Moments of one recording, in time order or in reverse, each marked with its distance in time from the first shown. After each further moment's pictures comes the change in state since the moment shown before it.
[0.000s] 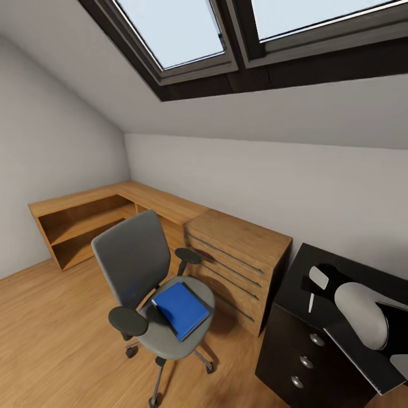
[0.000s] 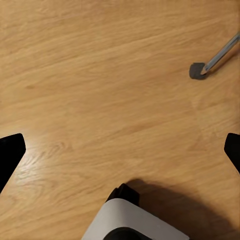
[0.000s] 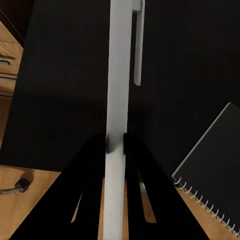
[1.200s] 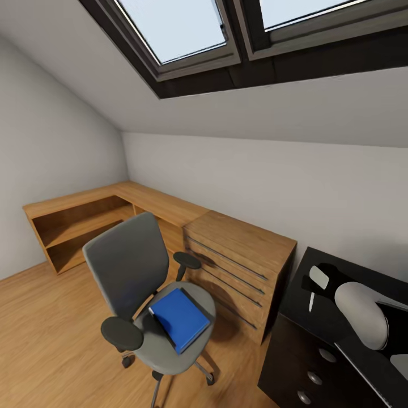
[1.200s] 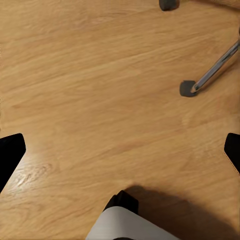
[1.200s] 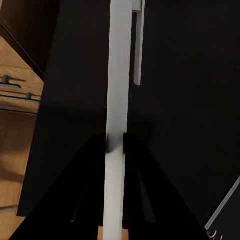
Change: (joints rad) left arm 0.000 0.001 -0.004 0.001 -0.004 -0.024 -0.008; right arm 0.000 0.000 0.001 -0.008 0.001 -0.003 0.000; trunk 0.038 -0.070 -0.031
